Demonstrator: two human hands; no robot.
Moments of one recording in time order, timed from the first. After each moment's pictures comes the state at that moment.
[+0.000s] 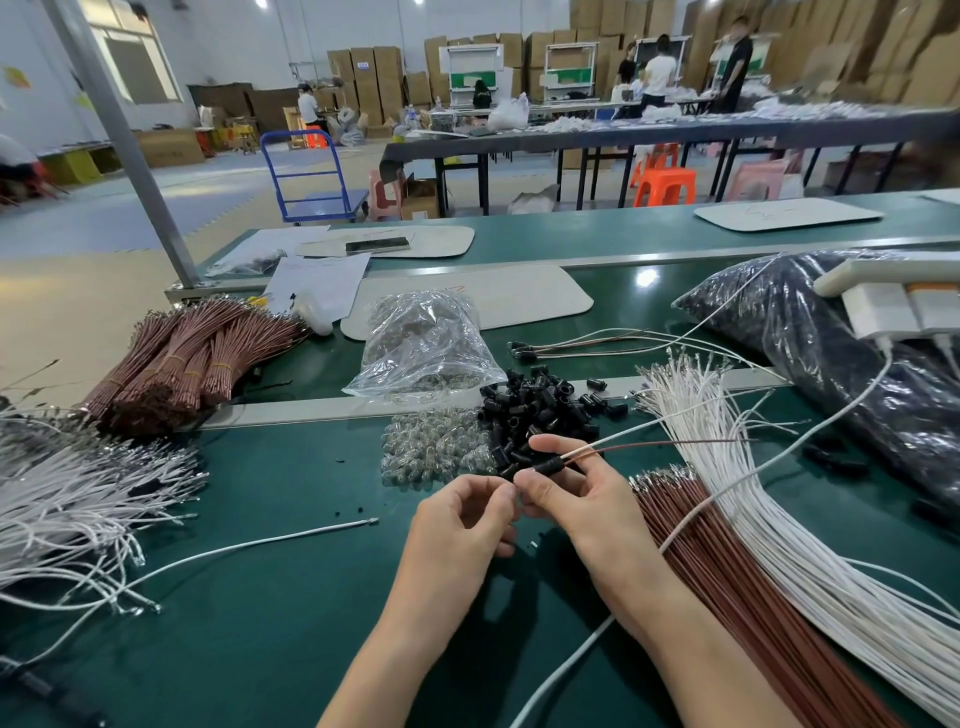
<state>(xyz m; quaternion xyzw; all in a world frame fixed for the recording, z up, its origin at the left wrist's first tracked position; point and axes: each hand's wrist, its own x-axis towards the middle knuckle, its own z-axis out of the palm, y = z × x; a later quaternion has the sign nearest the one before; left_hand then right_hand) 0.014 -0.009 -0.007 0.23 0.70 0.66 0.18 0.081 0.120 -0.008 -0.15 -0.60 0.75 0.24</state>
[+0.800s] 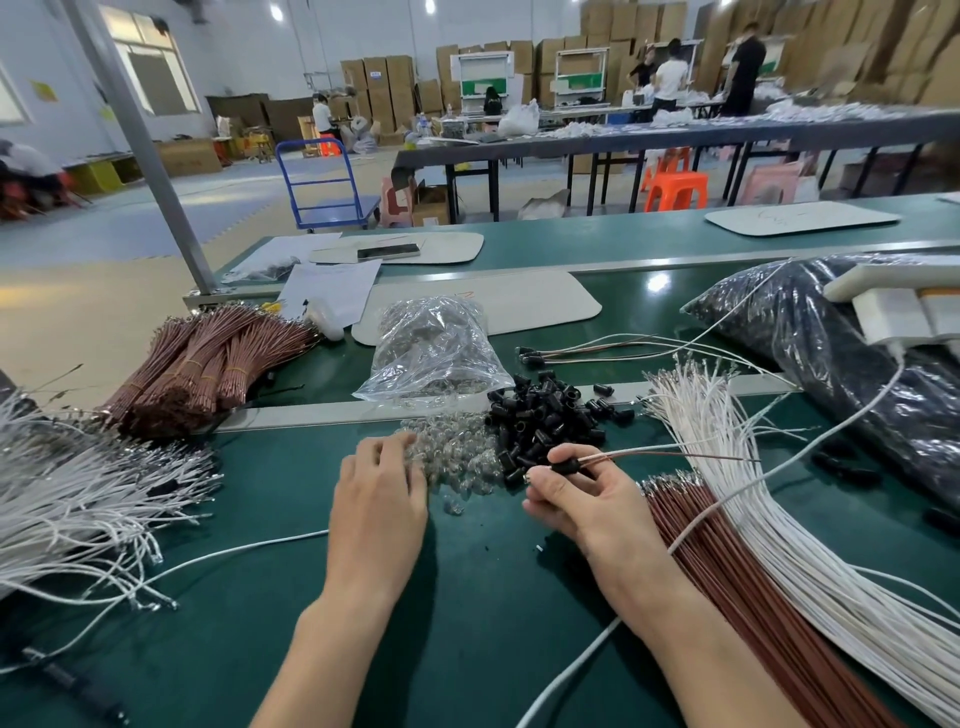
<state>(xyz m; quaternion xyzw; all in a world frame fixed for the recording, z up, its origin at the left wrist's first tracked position) -0.036 -0.038 0.002 0.26 0.90 0.32 -0.13 0.079 0.124 -0.007 -0.17 -0.49 0.82 0.24</state>
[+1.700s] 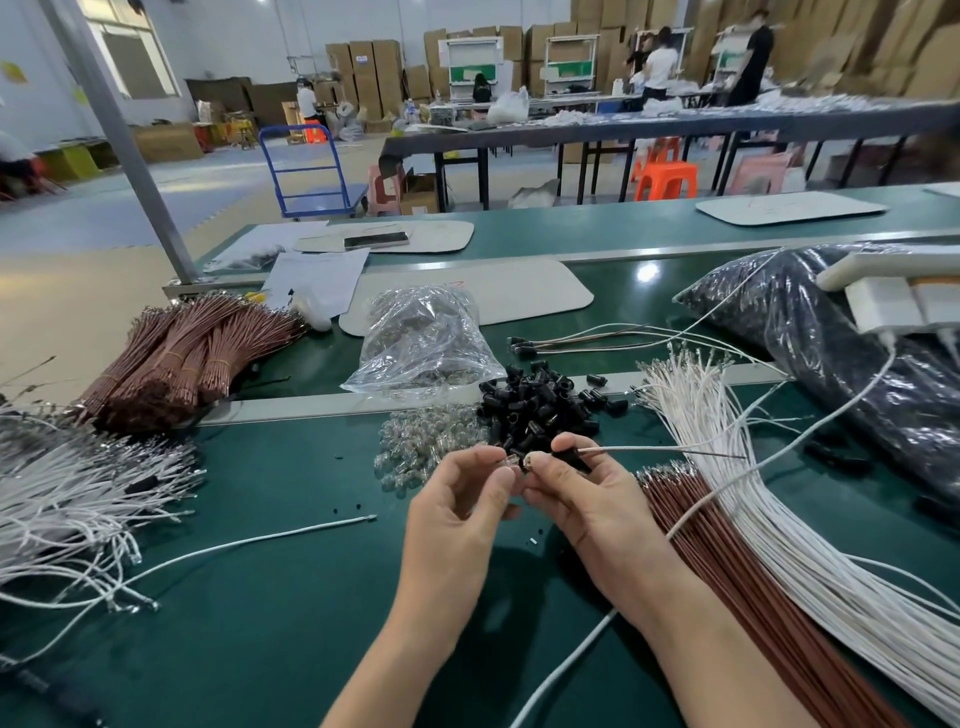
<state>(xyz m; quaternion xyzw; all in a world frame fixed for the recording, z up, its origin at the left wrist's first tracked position) 0.020 -0.003 -0.004 0.23 0.62 0.74 0.12 0.079 0.124 -0.001 -0.14 -0.41 0.88 0.22</state>
